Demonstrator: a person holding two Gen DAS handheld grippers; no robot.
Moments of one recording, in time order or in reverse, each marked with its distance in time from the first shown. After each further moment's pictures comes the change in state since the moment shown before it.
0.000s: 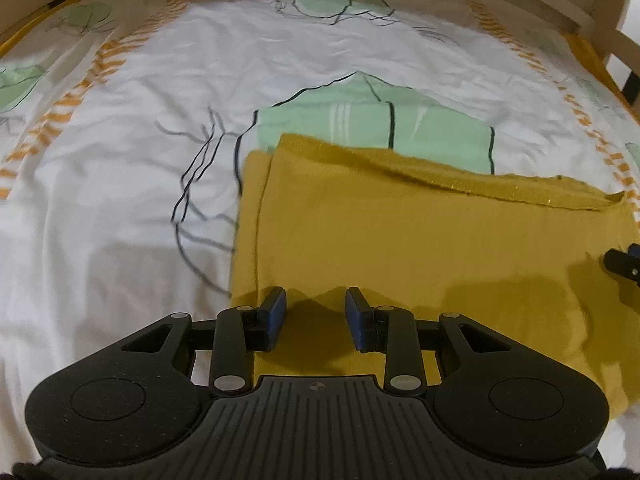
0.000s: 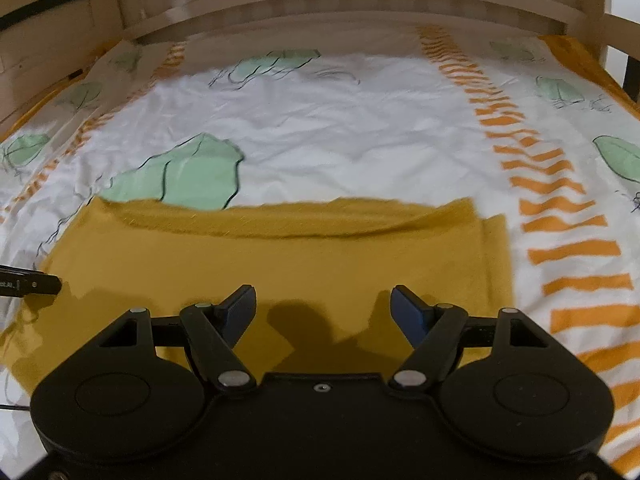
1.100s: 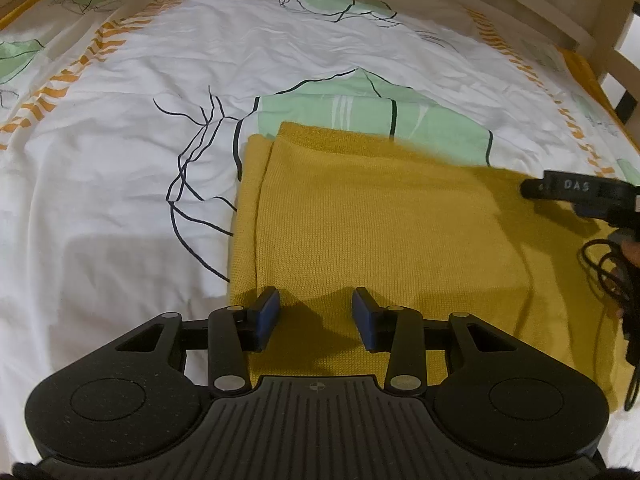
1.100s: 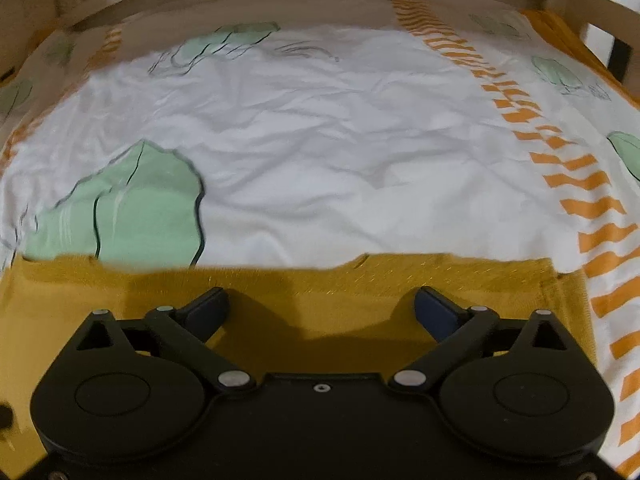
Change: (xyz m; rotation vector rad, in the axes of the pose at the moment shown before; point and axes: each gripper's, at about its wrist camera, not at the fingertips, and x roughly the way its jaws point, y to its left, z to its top) left arm 0.005 0.010 -0.006 -0.049 -0.001 -0.067; right arm 0.089 0.027 0.056 0.106 0.073 -0.170
